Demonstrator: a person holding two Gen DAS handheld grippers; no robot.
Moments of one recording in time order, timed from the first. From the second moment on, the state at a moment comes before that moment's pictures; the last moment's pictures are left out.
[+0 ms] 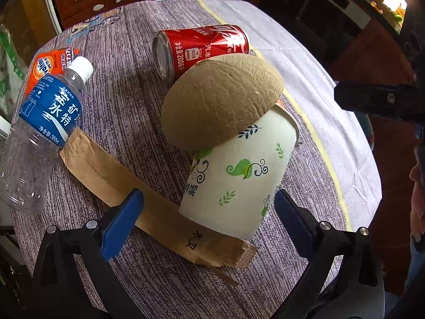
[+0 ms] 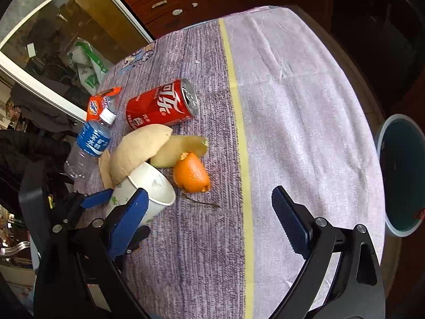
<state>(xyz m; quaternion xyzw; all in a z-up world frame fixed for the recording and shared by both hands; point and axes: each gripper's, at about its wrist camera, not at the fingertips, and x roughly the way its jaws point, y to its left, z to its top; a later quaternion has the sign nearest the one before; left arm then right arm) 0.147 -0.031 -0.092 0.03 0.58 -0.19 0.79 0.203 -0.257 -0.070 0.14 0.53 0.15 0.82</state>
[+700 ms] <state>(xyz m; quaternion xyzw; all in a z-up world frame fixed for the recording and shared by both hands) 0.155 0.027 -0.084 -0.06 0.55 -0.25 0.79 0.239 -0.177 -0.087 0.20 0.52 0.25 0.79</state>
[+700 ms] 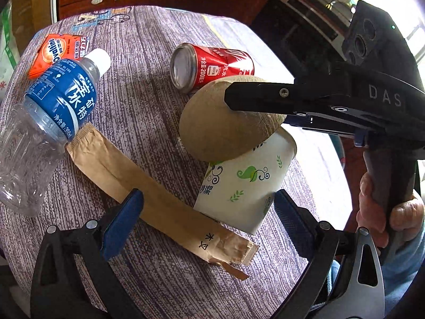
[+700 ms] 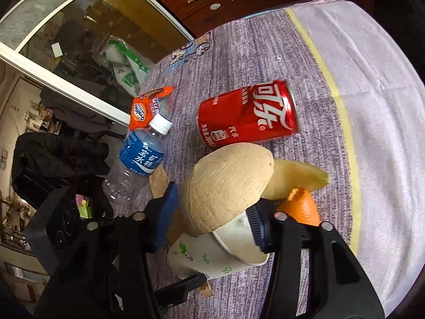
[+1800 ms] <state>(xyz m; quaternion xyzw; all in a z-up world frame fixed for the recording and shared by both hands) 0.126 -0.072 -0.093 0.14 0.53 -0.30 0.78 0.173 -0.285 -0.037 0.24 0.45 0.21 0.83</state>
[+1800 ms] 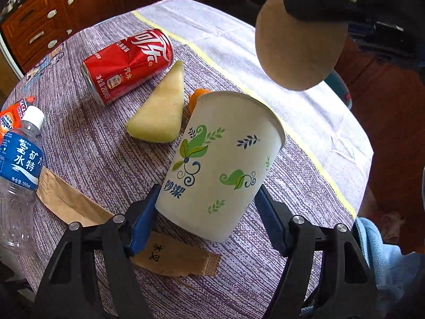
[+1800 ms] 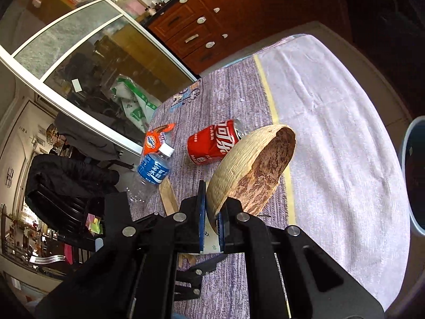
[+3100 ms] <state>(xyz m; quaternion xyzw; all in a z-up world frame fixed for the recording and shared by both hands) 0.128 -0.323 -0.030 0.19 0.50 -0.34 0.77 0.085 -0.559 -0.078 0.39 0.36 0.04 0.85</state>
